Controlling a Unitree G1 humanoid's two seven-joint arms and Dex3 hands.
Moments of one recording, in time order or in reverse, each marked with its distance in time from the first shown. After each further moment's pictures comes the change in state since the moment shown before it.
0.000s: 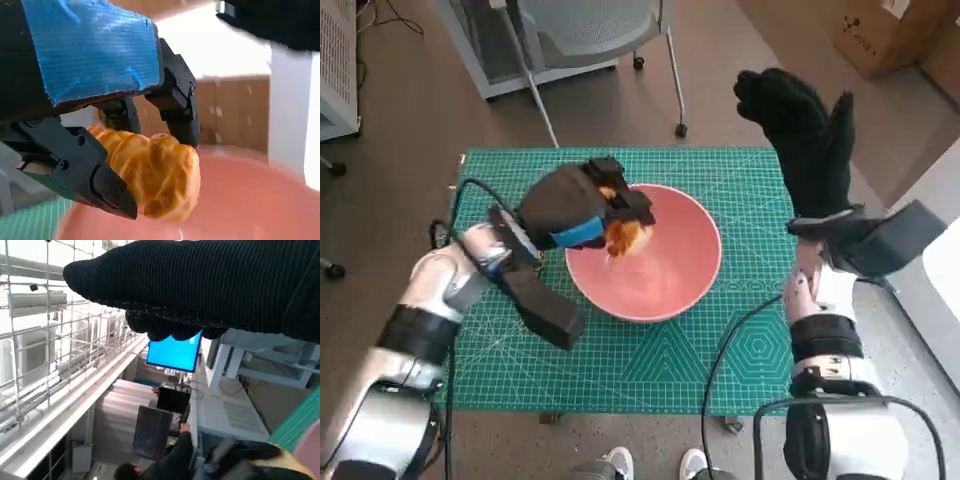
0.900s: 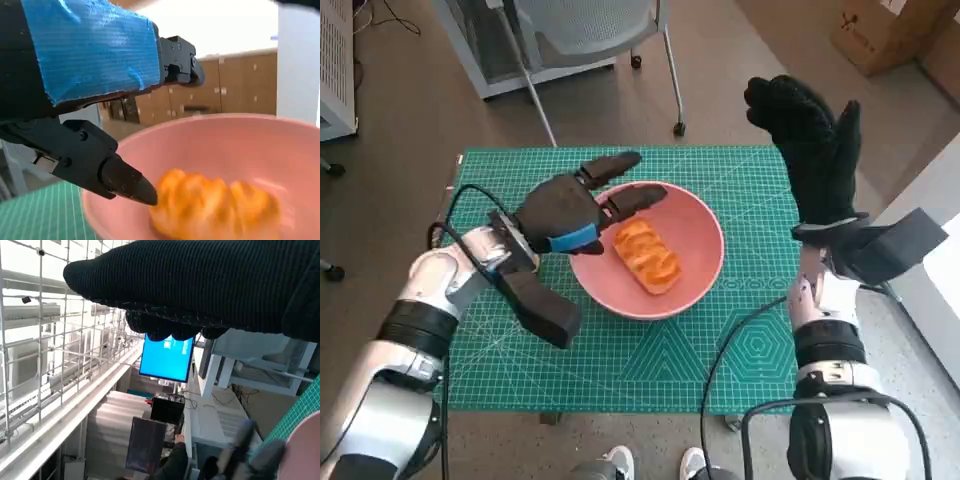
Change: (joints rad) left arm 0.001 0.067 0.009 0.031 0.033 -0.048 0.096; right arm 0.009 0.005 0.018 -0.011 -0.001 0.006 -0.032
